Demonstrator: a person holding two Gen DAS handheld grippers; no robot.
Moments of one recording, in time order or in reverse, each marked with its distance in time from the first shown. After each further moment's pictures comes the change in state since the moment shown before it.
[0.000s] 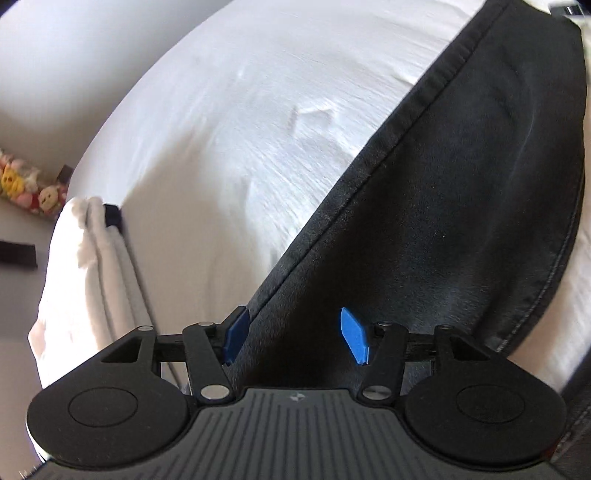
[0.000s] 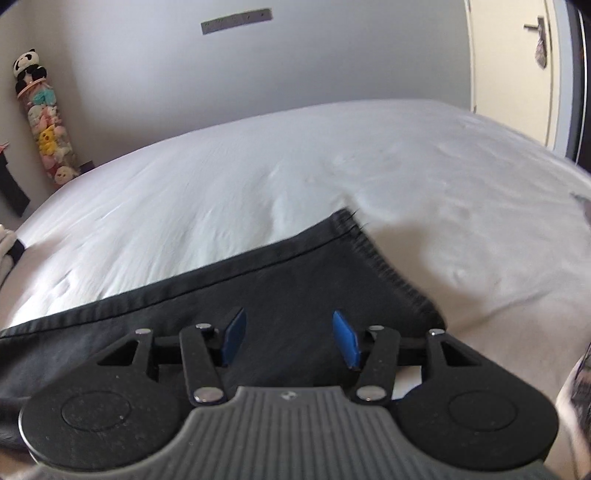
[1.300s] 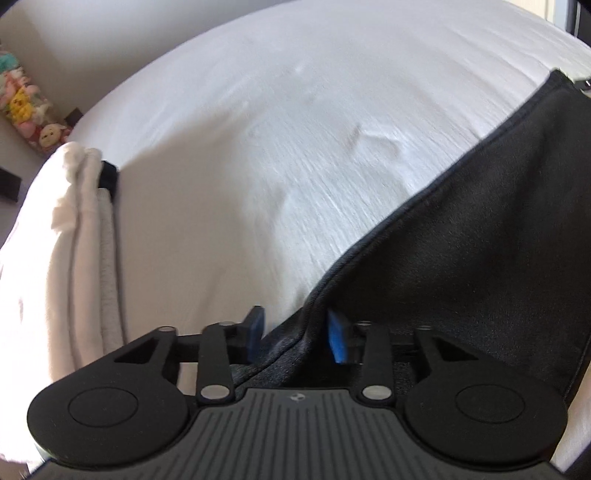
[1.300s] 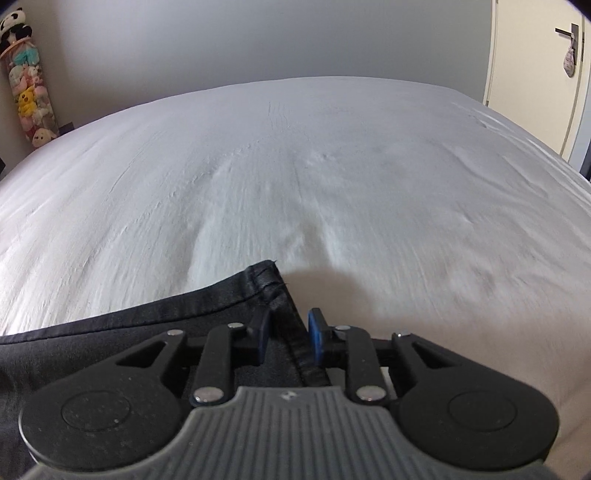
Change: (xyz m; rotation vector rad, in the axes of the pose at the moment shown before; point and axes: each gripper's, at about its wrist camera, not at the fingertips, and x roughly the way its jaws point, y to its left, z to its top) left arm 0.034 0.058 -0.014 -0.324 -0.080 -0.072; right arm 0.128 -0.044 0.069 -0.056 0.150 -0.004
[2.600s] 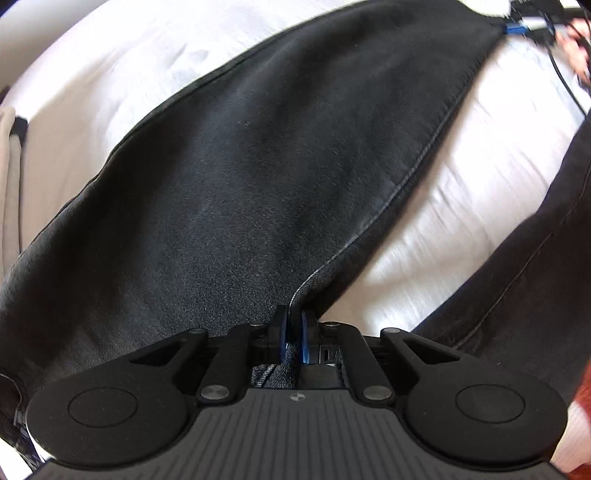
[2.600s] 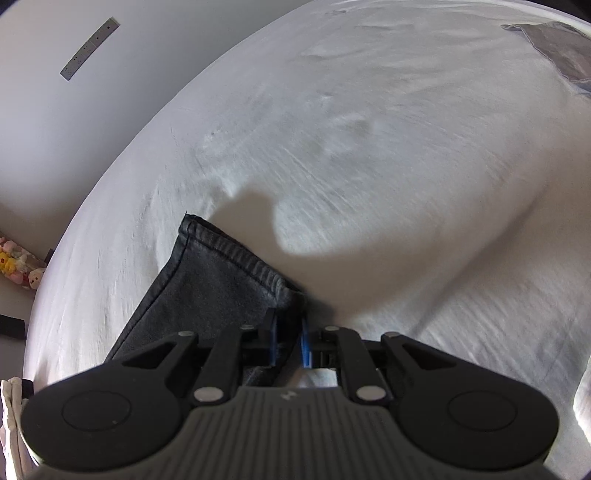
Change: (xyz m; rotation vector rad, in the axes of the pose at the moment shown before) left arm -0.047 -0.099 -0.071 0.105 0.190 -0.239; right arm -0.045 -0.071 -0.067 0.594 0.121 0.108
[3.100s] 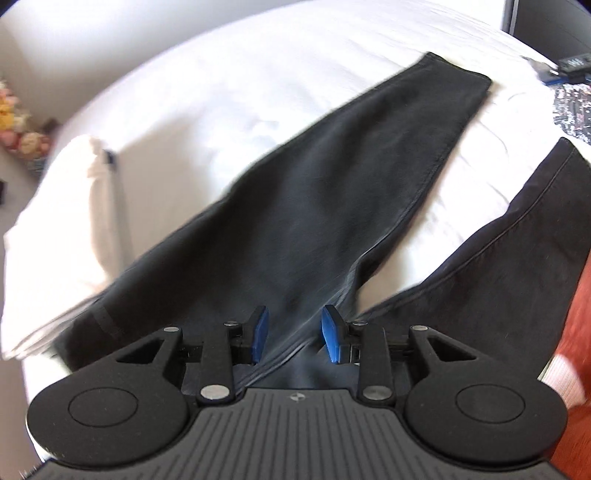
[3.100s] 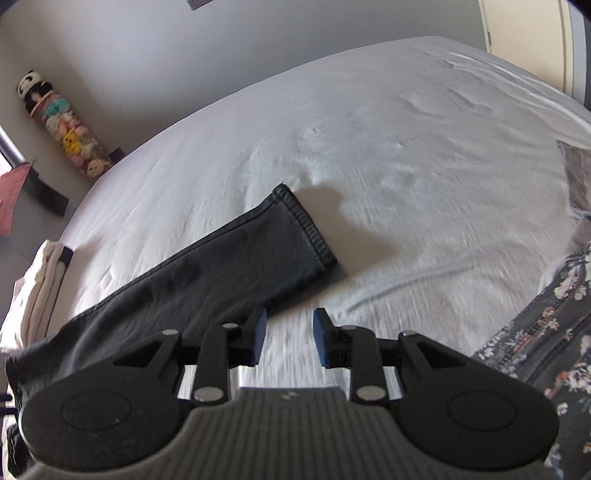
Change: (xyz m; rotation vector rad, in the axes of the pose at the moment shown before) left arm -0.138 0.034 -0.069 -0.008 -0.184 0.134; right arm -0.151 0.011 -0.018 -0.448 0.059 0.114
